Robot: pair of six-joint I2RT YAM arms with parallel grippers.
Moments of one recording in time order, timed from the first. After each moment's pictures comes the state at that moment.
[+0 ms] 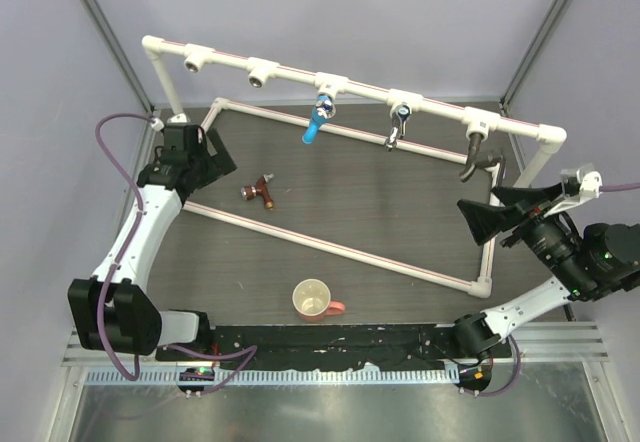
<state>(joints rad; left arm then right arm) -0.10 1.32 1.17 -0.59 -0.14 -0.52 1.91 0.33 1.15 -0.76 1.47 0.20</state>
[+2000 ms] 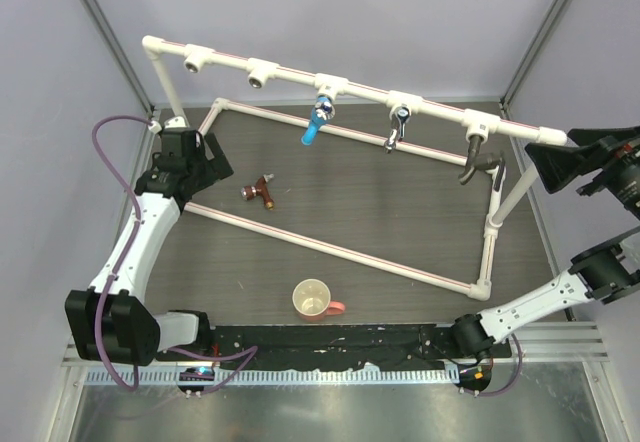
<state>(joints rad) -0.10 1.26 1.12 -0.57 -0.18 -0.47 1.97 0.69 1.97 -1.20 1.50 0.07</state>
